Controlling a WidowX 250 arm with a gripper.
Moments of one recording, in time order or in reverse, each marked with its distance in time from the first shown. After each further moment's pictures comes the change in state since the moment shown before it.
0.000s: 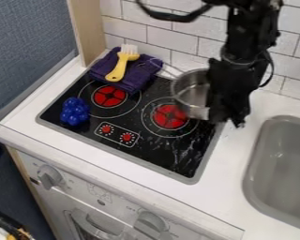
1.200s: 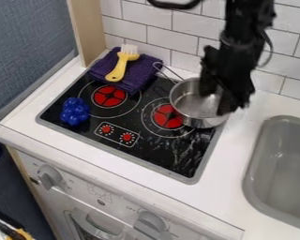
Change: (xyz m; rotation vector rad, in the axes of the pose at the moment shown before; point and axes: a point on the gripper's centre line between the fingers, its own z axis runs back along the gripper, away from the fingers) arm 0.000 0.020 0.019 -0.008 -0.079 0.221
